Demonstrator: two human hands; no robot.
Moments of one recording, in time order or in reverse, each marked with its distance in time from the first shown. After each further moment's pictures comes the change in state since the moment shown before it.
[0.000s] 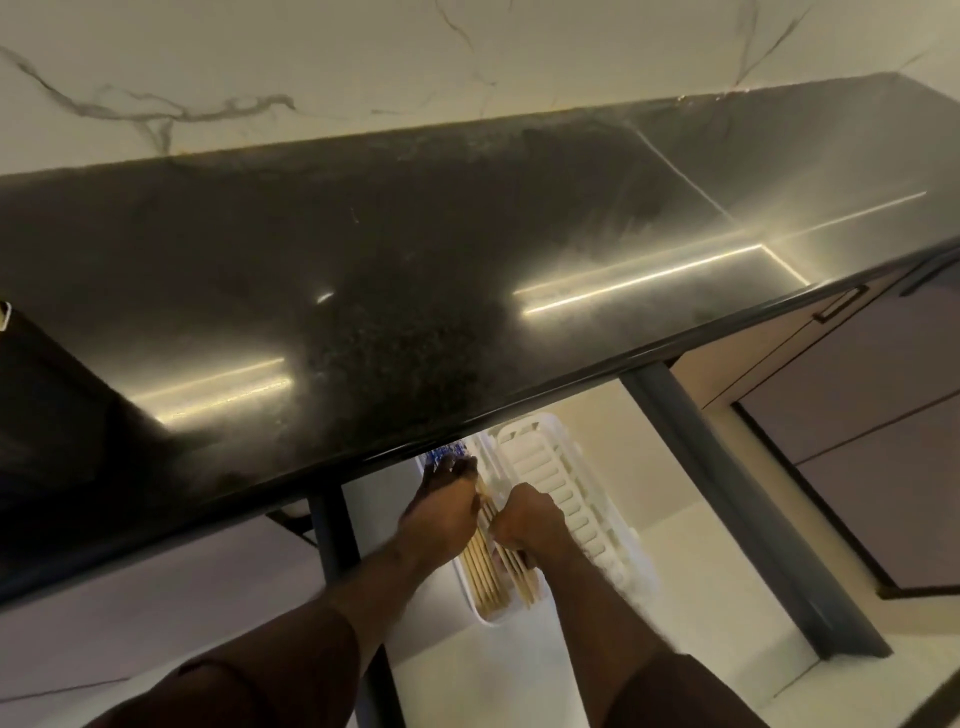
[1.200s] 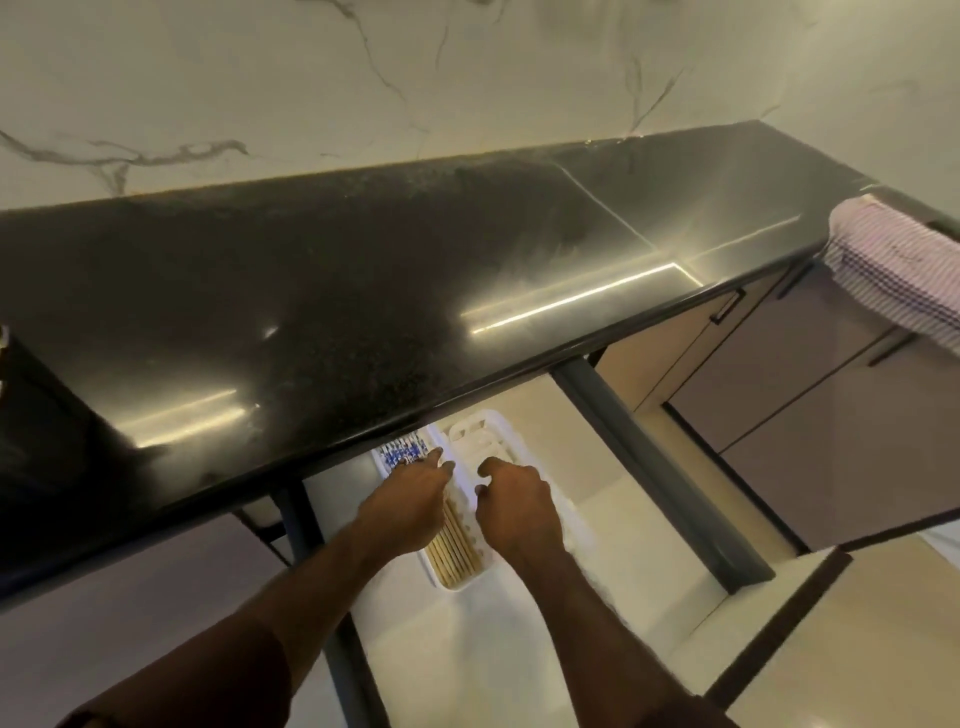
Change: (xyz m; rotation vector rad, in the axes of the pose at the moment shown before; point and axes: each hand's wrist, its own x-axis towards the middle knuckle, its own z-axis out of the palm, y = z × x) left_hand -0.059 0.036 -0.041 0.298 -0.018 0.254; right_hand -0.094 0.015 -0.025 -0.057 0.425 -0.230
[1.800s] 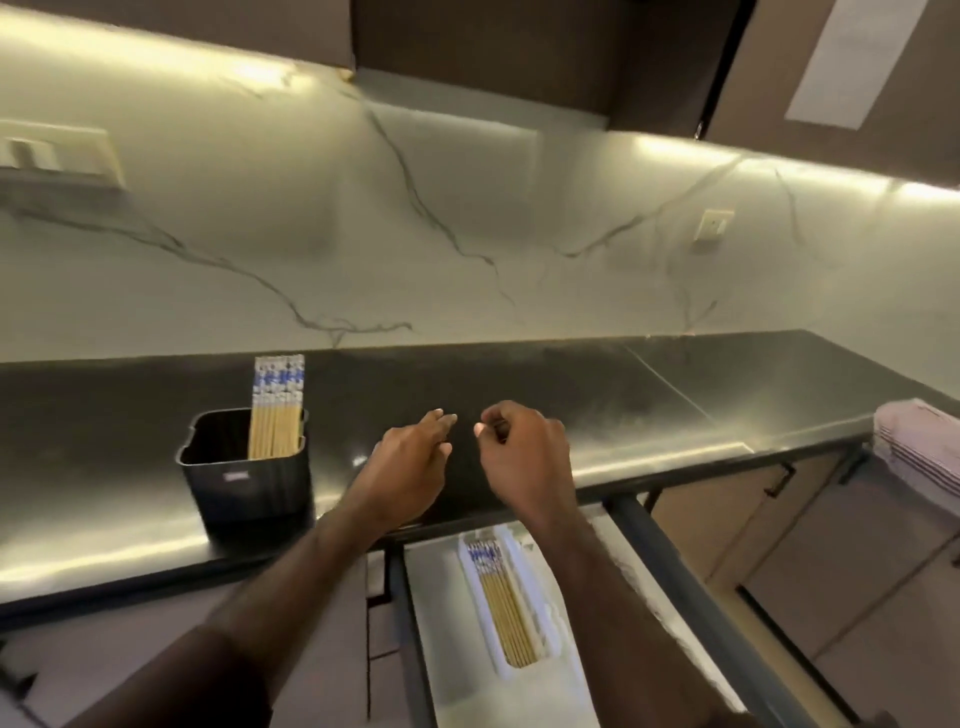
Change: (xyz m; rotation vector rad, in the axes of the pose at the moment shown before) left_hand -0.202 0.018 -0.181 -0.198 0.738 -0.049; right_hand -0.133 -0.157 -0.149 0.289 0.401 -0.516
